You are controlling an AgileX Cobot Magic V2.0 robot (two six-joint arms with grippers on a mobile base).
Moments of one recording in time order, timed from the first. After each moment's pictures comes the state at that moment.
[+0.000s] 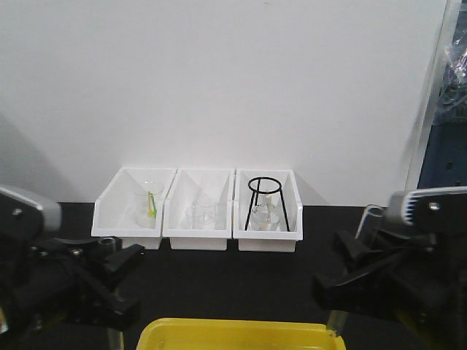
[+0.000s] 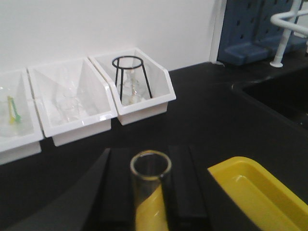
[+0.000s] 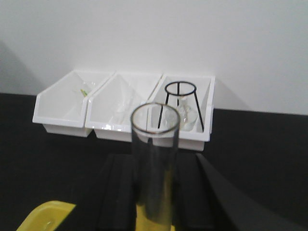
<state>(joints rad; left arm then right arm) -0.50 1.15 -0.78 0.18 -0.02 -0.29 0.80 1.09 -0.80 1.66 -0.55 -1.46</state>
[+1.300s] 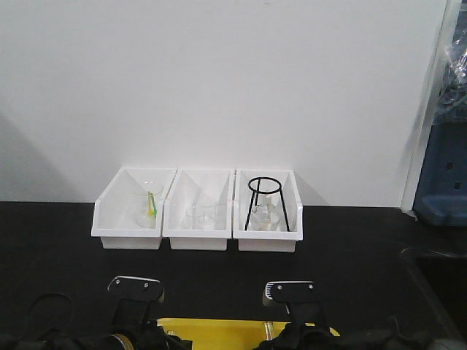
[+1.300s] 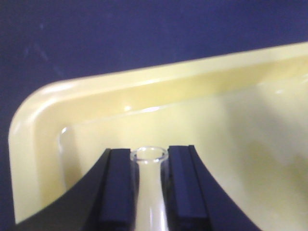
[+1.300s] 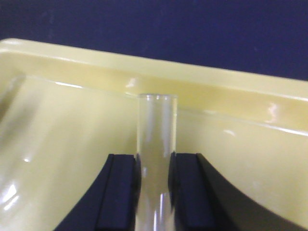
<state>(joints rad) -0.50 1.77 -0.86 0.12 -0.08 -0.47 0.58 1.78 -0.88 1.75 -0.06 -1.38</state>
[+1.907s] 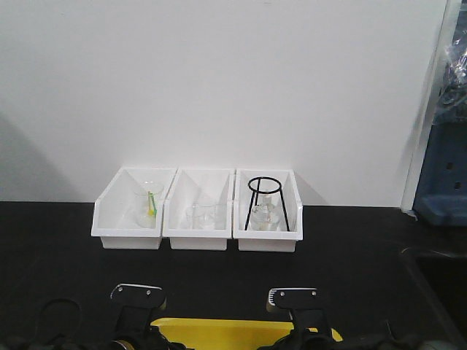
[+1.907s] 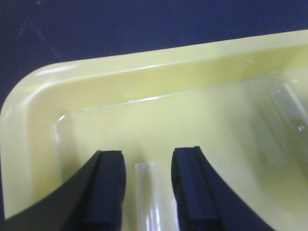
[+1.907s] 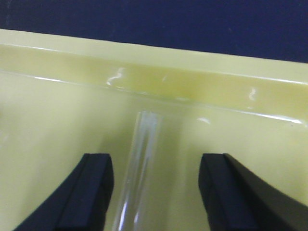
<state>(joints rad) -0.50 1.80 -0.86 0.11 -0.10 -0.47 0.58 1.81 -0.88 1.75 -0.12 -1.36</state>
